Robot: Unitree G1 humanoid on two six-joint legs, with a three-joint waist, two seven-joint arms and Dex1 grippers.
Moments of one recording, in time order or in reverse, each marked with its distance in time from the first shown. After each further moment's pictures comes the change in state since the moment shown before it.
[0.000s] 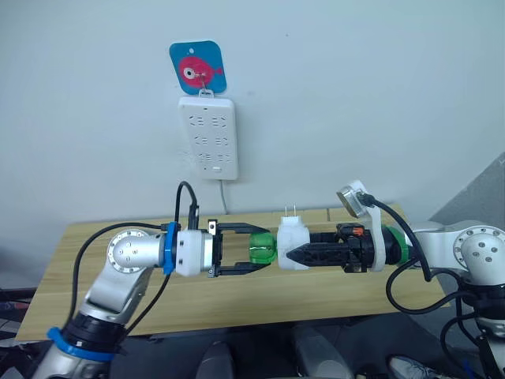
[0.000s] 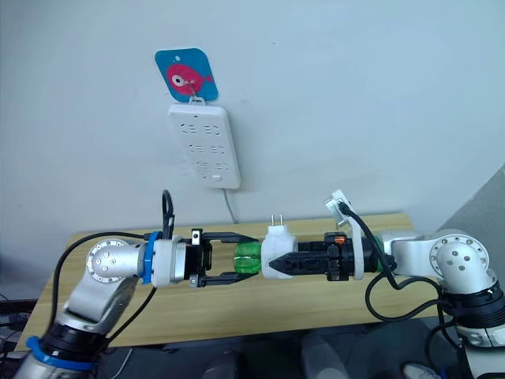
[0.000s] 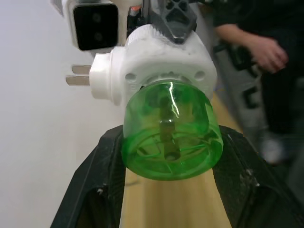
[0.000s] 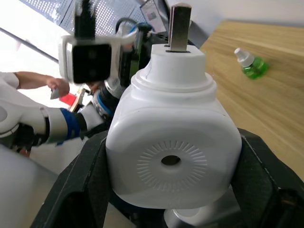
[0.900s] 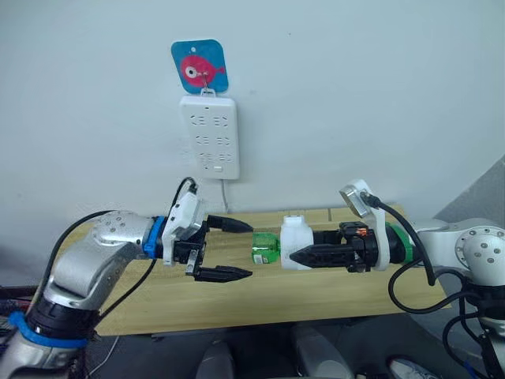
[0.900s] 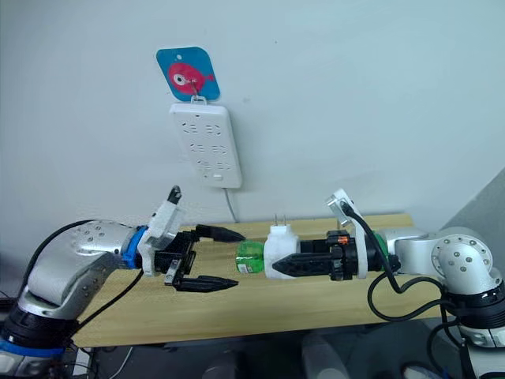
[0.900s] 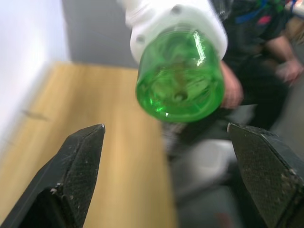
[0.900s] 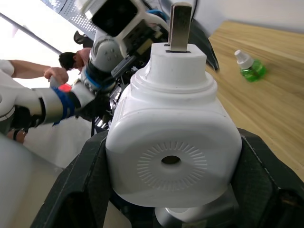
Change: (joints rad) left arm -0.021 -0.010 0.119 0.006 -0.045 0.248 -0.095; right arm 0.000 -0.014 -0.024 -0.003 -0.074 -0.002 0.074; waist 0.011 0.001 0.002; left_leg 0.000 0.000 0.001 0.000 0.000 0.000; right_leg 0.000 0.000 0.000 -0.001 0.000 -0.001
